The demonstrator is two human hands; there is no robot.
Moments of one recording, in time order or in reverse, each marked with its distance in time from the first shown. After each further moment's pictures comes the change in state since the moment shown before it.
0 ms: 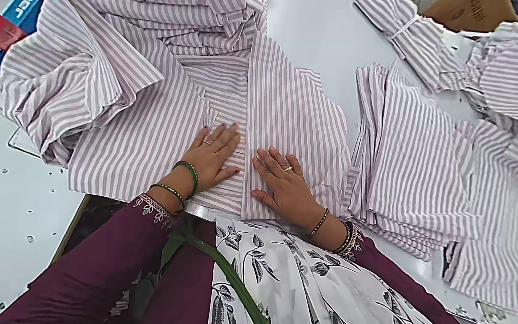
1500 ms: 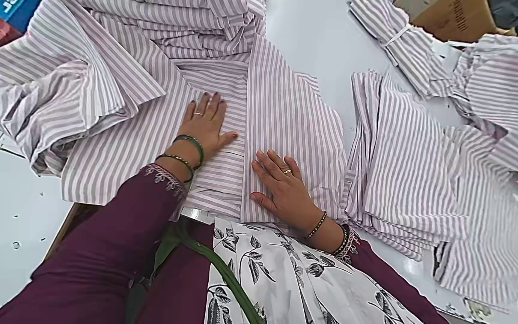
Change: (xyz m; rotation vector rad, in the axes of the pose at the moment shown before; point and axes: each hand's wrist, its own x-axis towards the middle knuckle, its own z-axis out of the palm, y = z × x) left_hand 0.057 -0.027 -0.027 0.003 -0.094 -0.301; right_hand 0.001 0.001 0.002 0.014 0.017 -0.002
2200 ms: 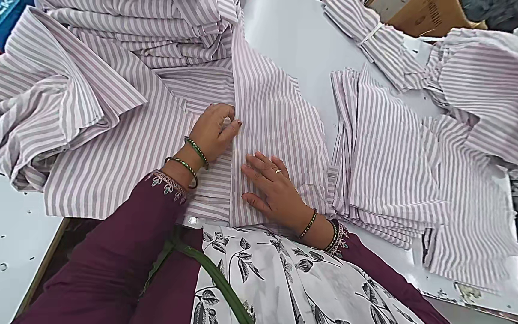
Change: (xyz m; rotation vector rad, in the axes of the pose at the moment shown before) left_hand 0.012 0.044 -0.003 -0.562 0.344 0.297; right_hand -0.003 0.001 -0.007 0.158 0.145 -0.040
